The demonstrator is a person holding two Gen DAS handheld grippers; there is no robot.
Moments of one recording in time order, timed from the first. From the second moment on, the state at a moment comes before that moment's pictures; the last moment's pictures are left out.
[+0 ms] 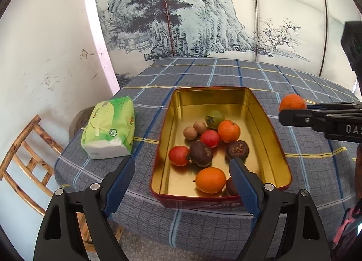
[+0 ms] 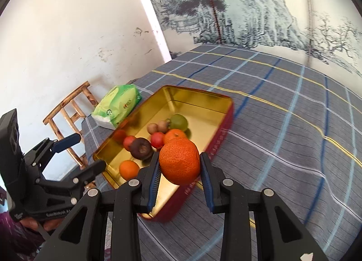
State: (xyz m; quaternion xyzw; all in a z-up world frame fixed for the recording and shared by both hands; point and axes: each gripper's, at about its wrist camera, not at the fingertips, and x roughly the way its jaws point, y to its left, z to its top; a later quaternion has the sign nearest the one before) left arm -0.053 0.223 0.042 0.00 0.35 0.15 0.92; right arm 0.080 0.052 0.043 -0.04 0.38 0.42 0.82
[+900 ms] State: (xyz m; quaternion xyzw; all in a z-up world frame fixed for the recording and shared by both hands) left arm -0.056 0.257 0.031 -0.01 0.35 0.17 0.92; right arm 0.112 0.108 0.036 -0.04 0.40 0.41 0.82
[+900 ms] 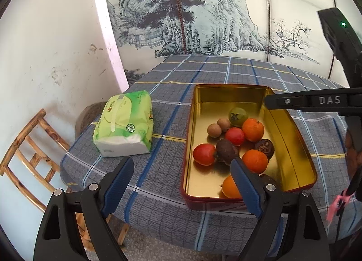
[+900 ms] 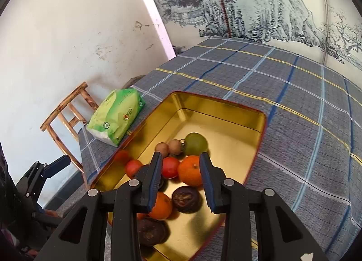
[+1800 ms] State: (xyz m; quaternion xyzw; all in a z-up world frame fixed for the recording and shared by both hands) left arm -0.072 0.244 0.058 -0.01 0.29 0.18 0.94; right arm 0.002 0.075 0.067 -0.08 0.22 0.36 0.90
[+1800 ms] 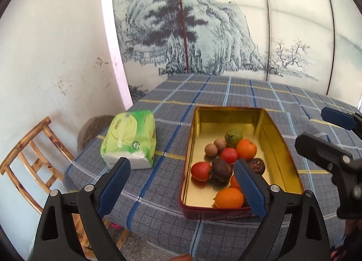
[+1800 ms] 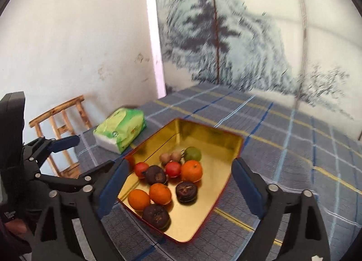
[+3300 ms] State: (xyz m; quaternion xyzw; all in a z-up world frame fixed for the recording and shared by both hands) left arm -0.096 0.220 0.115 -0.01 0.22 0.17 0.96; right arm -0.033 0.027 0.104 -0.05 0.12 0.30 0.94
